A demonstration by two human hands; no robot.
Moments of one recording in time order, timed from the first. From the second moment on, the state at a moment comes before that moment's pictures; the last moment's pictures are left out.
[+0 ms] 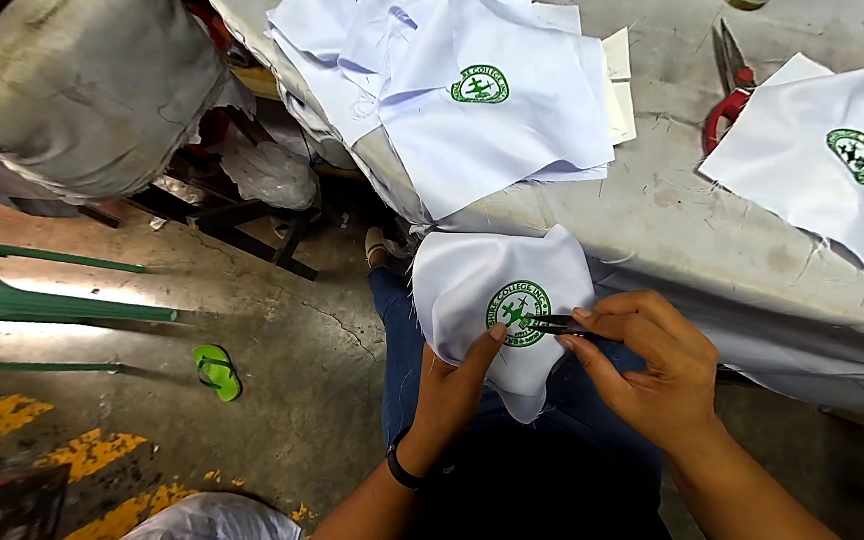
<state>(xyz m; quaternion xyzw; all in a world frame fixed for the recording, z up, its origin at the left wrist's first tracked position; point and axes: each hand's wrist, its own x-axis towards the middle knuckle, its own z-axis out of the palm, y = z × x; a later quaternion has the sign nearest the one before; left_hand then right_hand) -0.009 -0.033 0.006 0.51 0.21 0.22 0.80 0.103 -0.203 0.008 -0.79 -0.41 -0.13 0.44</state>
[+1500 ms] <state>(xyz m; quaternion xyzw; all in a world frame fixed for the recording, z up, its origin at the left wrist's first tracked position) -0.009 -0.036 0.007 0.43 0.24 0.19 0.85 0.090 -0.190 -0.007 -0.74 -0.35 -0.09 0.56</state>
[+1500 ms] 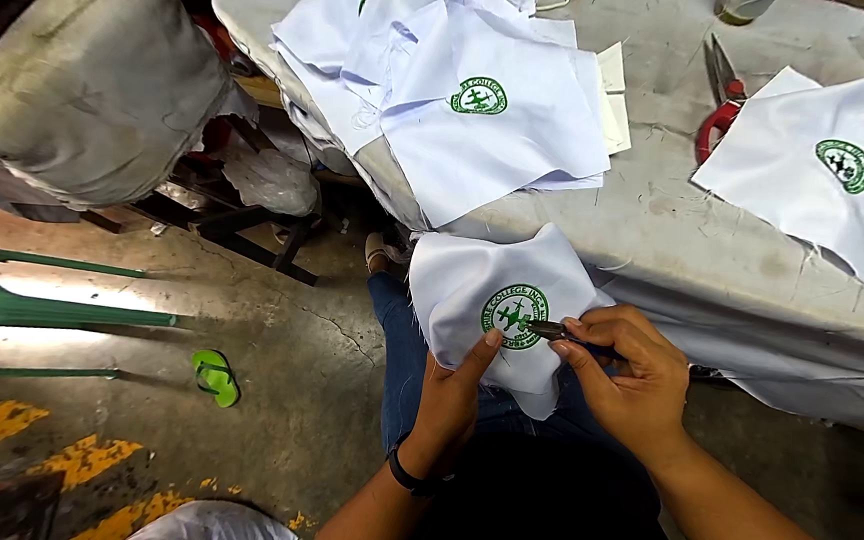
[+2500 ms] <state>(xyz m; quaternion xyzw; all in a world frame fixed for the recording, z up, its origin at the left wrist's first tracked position) -0.009 -0.035 0.007 0.49 0.22 0.23 0.81 0.103 -0.204 0.013 -0.79 -0.41 -0.05 0.45</state>
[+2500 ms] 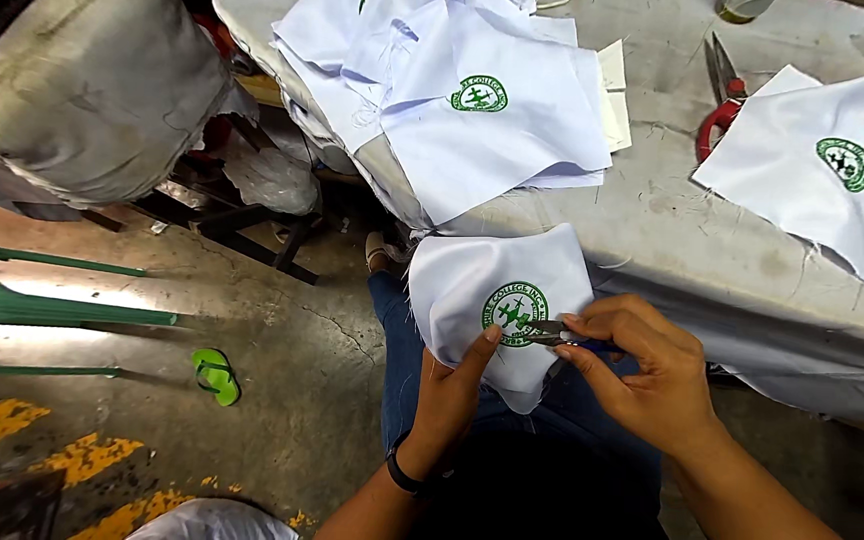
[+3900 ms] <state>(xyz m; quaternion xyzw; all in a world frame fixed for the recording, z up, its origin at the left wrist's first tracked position) -0.005 -0.008 0.019 0.49 0.20 0.21 0.82 0.112 -0.212 0.014 -0.72 -0.30 -0.04 0.62</state>
